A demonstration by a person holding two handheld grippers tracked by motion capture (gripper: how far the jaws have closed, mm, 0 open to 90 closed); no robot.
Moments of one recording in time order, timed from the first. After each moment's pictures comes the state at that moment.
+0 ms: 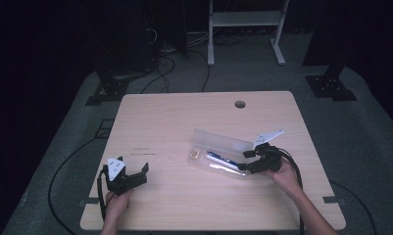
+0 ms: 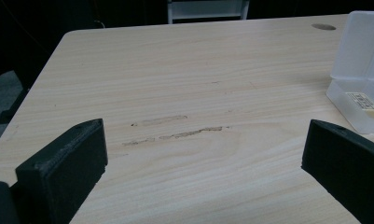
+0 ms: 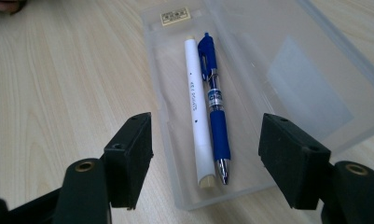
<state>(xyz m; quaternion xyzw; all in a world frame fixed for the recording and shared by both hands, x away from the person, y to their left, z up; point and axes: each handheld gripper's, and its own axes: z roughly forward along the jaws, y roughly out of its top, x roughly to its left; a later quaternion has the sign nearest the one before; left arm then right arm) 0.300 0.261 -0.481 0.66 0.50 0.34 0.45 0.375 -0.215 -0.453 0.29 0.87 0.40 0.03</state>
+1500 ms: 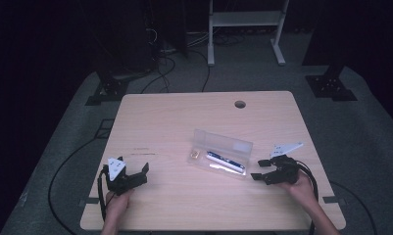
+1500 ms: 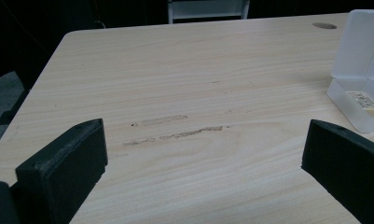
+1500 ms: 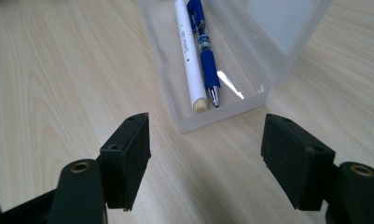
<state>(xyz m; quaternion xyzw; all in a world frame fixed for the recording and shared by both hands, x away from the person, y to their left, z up) 0.300 0.260 -0.481 0.66 0.49 0.35 0.45 0.340 -0.258 -0.466 0.32 0.86 0.41 0.05</state>
